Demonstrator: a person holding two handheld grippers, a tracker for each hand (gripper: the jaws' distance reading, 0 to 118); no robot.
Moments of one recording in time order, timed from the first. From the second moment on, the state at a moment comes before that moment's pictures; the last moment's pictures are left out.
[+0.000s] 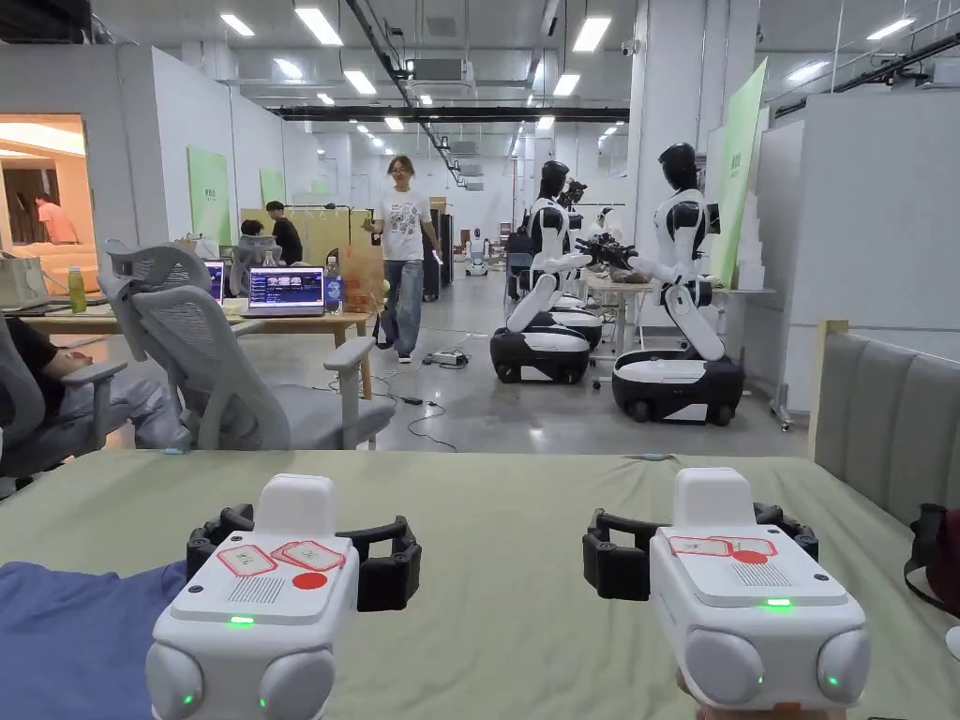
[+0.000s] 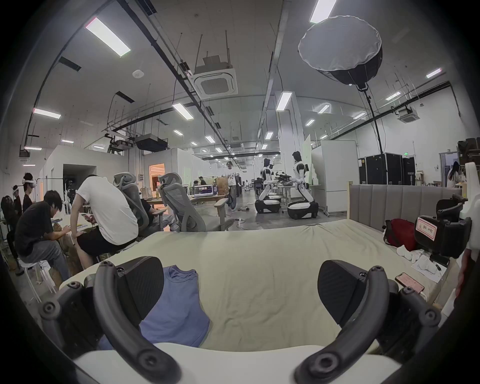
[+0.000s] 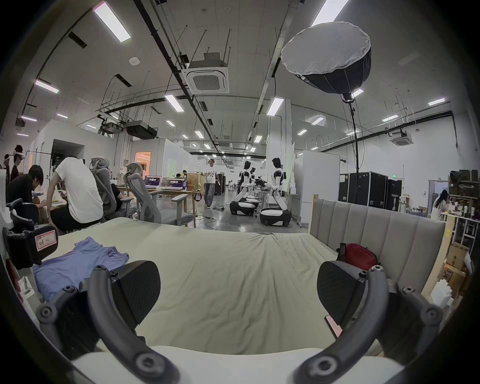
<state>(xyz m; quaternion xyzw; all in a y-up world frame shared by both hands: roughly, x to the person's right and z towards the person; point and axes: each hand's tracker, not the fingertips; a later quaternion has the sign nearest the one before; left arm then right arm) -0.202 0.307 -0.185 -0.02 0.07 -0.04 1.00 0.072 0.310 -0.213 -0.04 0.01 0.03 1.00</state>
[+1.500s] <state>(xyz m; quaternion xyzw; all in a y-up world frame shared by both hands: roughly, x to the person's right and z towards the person) -0.204 0.308 -0.183 -0.02 0.06 -0.04 1.00 0.068 0.310 -0.209 -0.04 0.02 0.04 1.00</state>
